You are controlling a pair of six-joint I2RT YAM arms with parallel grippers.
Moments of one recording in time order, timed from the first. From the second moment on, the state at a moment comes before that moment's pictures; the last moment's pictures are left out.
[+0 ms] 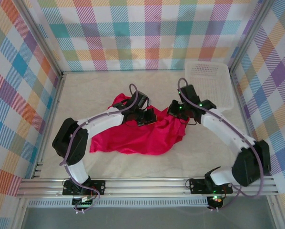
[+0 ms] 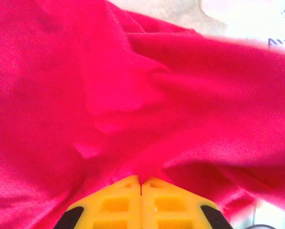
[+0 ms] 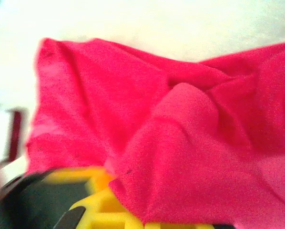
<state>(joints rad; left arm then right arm) -0.69 1.77 1.28 -0.40 0.36 -0.86 0.47 1.34 1.15 -0.67 -0.17 0.80</state>
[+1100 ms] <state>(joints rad) -0.70 1.83 1.26 -0.28 0.41 -0.92 0.35 1.21 0.90 -0.68 -0.15 0.85</state>
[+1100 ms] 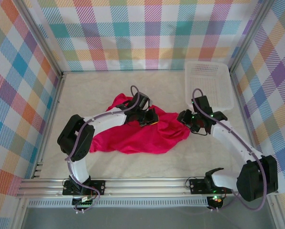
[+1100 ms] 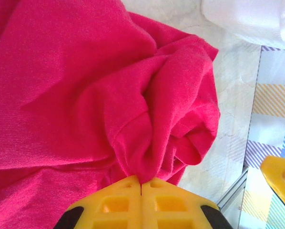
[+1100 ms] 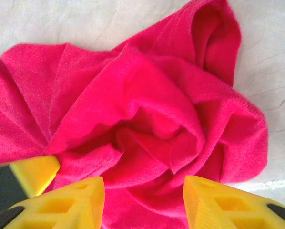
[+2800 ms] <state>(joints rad) -0.49 1.62 1.26 -0.68 0.11 -0.72 0.35 1.18 1.14 -0.85 -0.08 0.78</state>
